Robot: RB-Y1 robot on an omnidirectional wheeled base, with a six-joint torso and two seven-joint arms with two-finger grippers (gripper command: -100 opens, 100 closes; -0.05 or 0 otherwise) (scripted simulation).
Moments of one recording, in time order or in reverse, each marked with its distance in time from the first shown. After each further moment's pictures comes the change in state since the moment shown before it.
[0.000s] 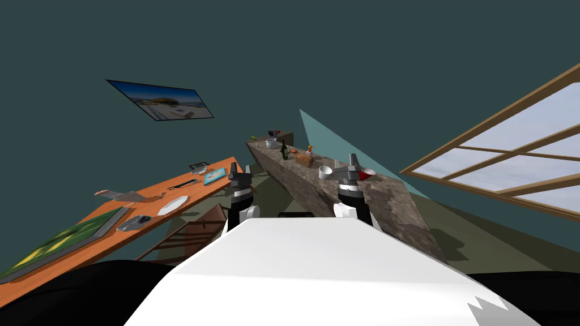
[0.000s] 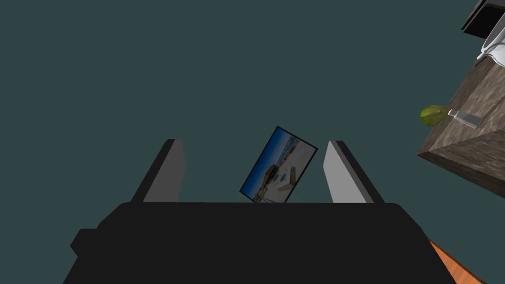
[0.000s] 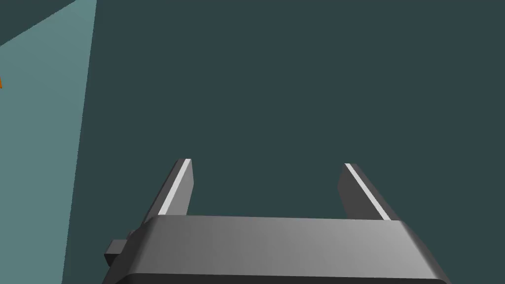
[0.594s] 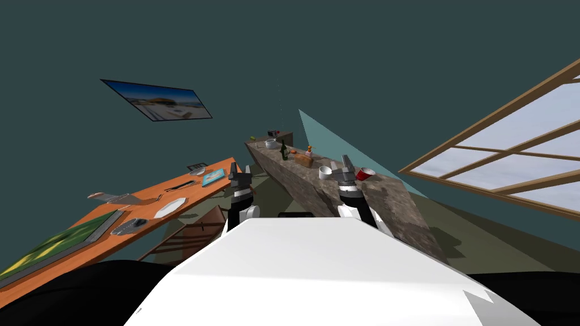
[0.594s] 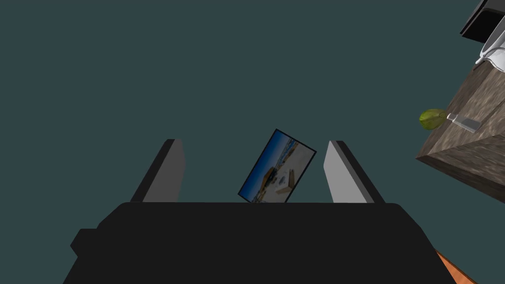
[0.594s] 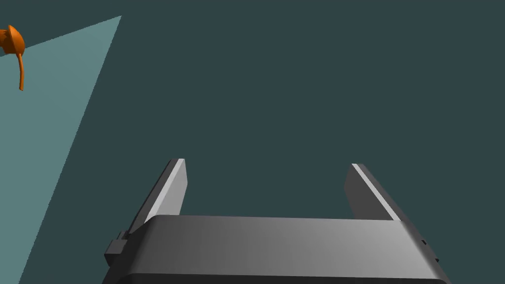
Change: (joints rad) left arm 0.000 0.000 0.000 0.000 0.000 0.000 0.000; right arm -0.010 -0.163 -0.001 0.036 0.047 -0.009 0.025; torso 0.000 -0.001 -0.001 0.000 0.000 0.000
